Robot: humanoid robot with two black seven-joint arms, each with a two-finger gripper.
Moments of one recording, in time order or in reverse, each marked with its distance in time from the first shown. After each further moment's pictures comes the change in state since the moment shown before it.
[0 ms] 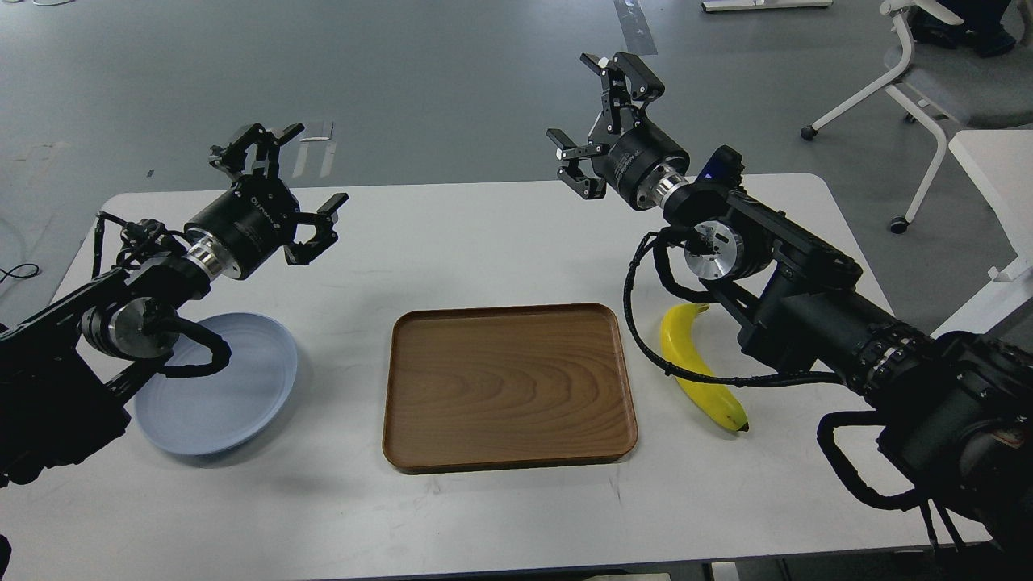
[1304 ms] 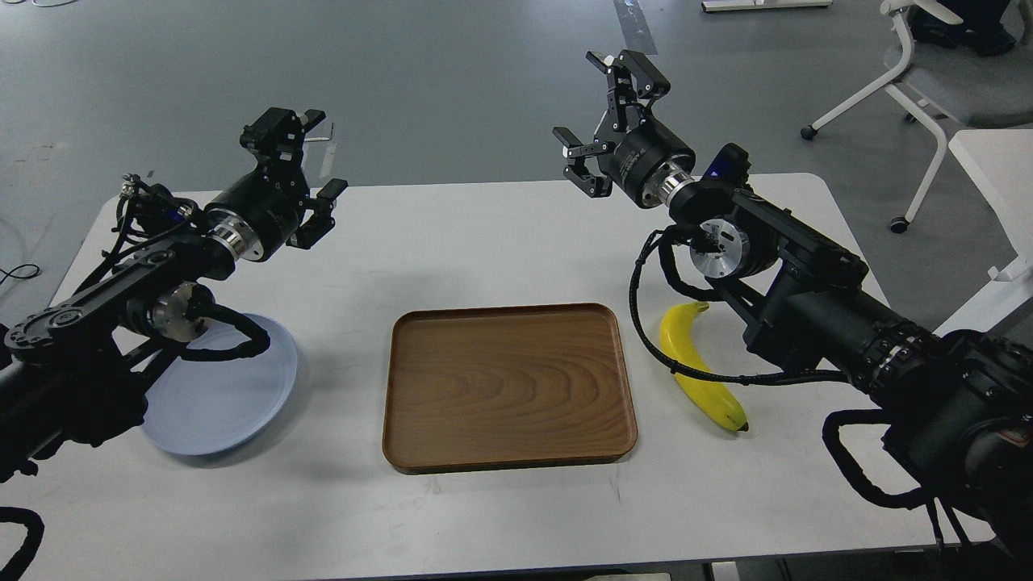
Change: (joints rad) left arm -0.041 -0.063 -0.016 -0.014 0.300 0.230 -0.015; right arm 0.001 -0.013 -0.004 0.000 -0.001 -0.002 0.000
